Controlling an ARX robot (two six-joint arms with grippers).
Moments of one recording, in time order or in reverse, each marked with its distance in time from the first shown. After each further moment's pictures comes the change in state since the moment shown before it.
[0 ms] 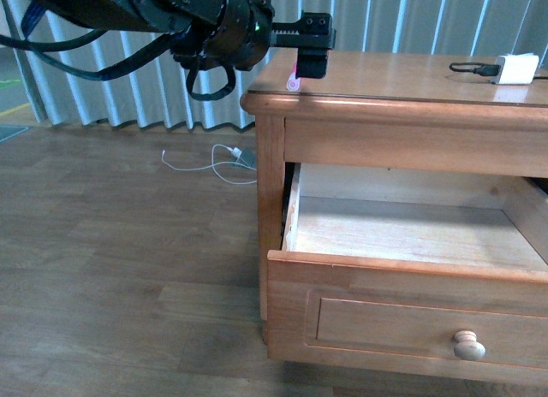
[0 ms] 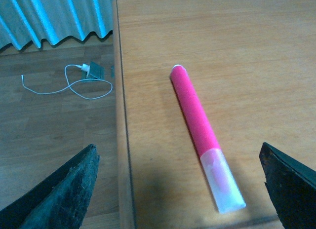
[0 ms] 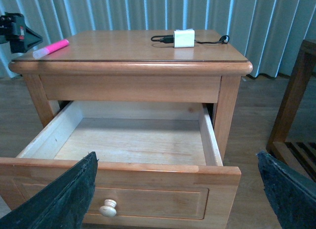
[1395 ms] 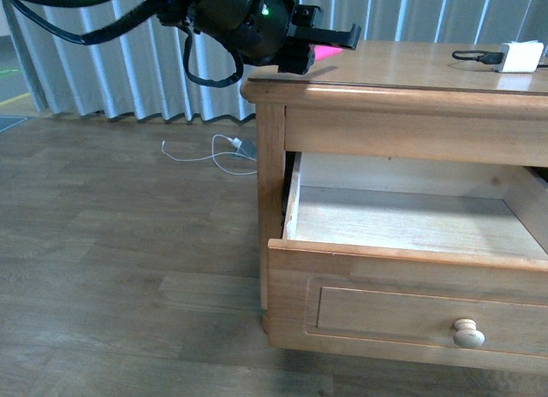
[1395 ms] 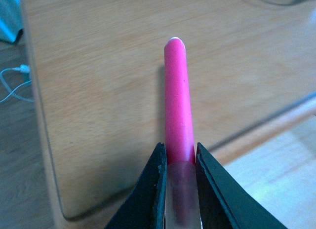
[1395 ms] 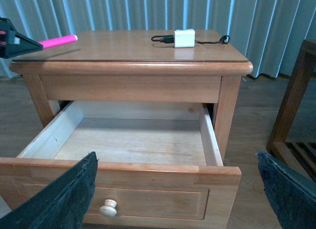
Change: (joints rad) left arm -0.012 -0.055 -0.015 -0.146 0.265 0.131; right arm 0.000 0.000 0.000 0.000 0.000 0.000
